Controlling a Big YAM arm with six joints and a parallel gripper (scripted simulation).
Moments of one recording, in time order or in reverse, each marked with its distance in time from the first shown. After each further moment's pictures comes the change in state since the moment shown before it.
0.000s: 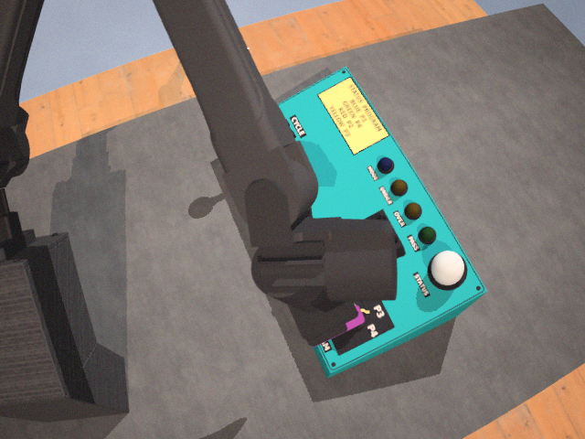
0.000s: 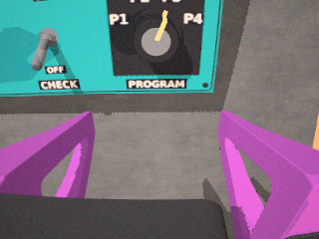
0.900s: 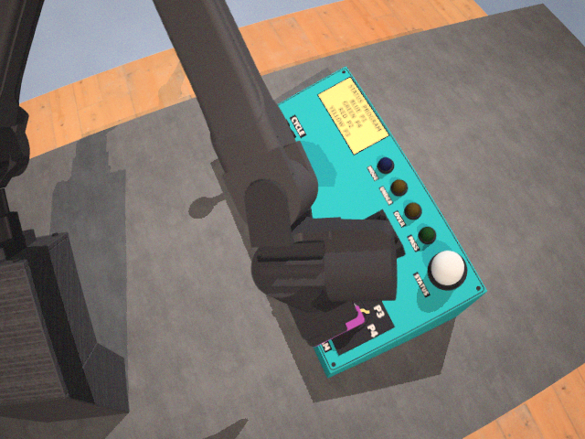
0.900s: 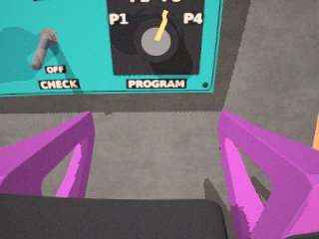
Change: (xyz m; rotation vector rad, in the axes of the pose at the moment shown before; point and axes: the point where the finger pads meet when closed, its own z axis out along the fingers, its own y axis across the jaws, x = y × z) arm 0.000 0.000 0.000 0.000 0.000 -0.001
